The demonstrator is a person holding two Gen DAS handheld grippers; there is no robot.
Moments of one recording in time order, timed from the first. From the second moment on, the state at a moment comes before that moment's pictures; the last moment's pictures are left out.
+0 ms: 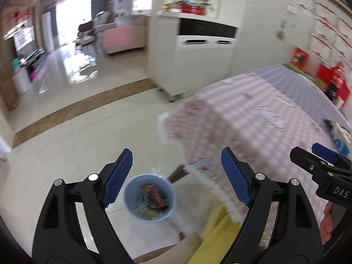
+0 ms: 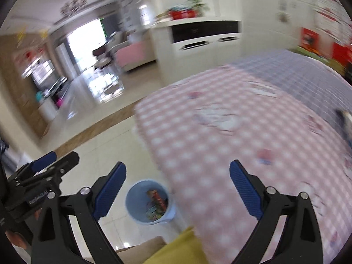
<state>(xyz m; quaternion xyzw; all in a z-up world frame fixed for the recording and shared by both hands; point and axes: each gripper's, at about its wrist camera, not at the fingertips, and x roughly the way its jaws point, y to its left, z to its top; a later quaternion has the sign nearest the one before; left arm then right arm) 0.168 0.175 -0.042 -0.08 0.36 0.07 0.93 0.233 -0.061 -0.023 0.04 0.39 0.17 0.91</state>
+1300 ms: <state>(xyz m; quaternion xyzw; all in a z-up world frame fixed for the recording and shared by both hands) 0.329 -0.249 -0.033 -0.01 0.47 -0.27 0.84 0.198 -0.494 -0.058 0.21 0.43 -0.21 0.85</state>
